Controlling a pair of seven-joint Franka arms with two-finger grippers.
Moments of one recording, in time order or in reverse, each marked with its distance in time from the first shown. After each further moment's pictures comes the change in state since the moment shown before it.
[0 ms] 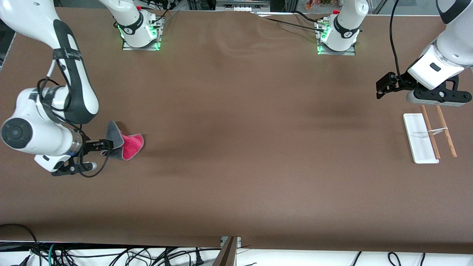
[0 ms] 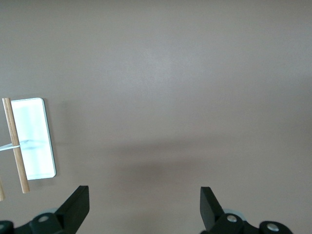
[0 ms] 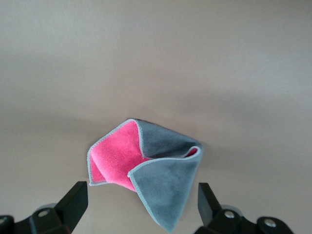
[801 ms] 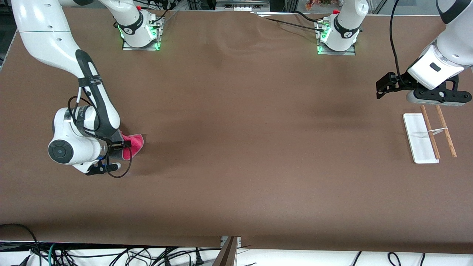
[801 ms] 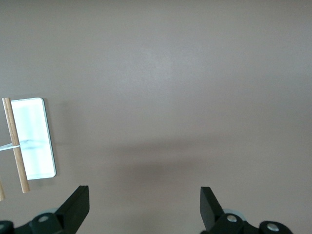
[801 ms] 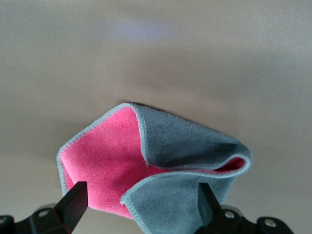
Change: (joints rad) left arm 0.000 0.000 0.000 0.000 0.000 0.000 0.000; right arm 0.000 0.132 0.000 -0.052 0.000 0.036 0.000
